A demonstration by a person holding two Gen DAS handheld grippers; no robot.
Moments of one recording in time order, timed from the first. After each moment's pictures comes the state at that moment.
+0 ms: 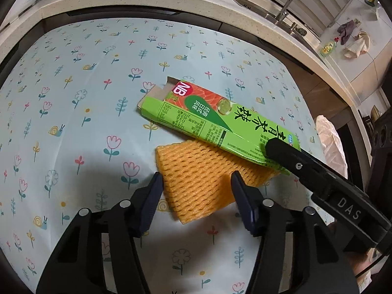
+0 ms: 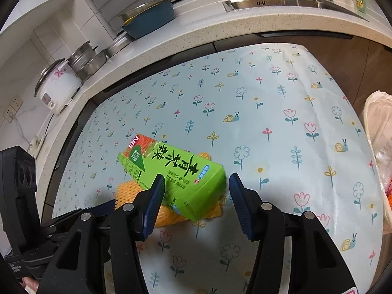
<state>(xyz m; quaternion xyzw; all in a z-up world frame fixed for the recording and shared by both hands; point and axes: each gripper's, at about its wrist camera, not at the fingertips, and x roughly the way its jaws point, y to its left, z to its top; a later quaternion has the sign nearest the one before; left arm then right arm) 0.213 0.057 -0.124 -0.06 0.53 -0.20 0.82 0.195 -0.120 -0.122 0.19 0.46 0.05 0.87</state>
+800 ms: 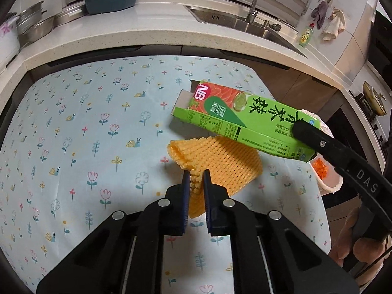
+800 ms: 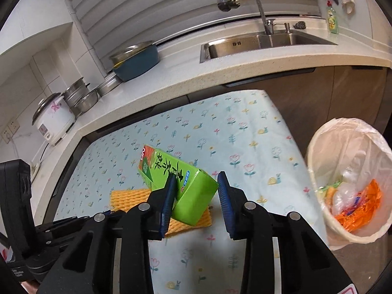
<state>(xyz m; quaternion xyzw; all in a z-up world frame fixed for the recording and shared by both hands) 0.191 0.003 -0.073 0.02 0.47 -0.23 0.85 0.150 -0.181 -0.062 0.19 0.36 -0.03 0.91</state>
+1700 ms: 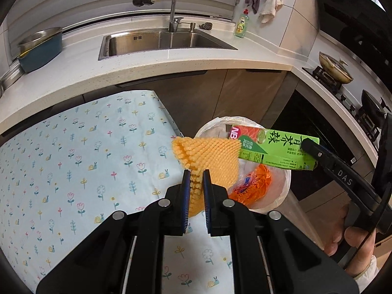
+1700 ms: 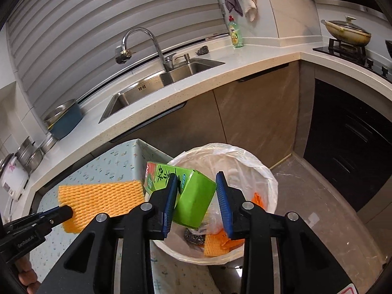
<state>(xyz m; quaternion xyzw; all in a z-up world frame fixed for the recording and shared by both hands) 0.139 -0.179 -0.021 0.08 0.42 -0.35 0.84 0.025 -0.391 -0.038 0.23 0.30 -0.22 0.90</state>
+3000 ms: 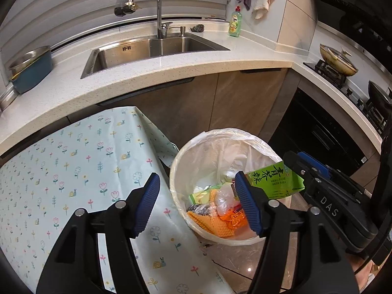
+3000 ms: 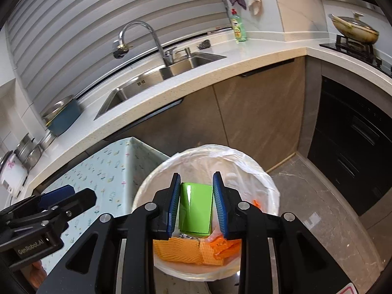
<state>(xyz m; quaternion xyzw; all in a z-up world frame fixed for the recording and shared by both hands) 0.143 -0.246 -0.026 0.11 0.39 -0.33 0.85 0.049 -0.413 -0.053 0.22 0.31 -0.19 0.90</state>
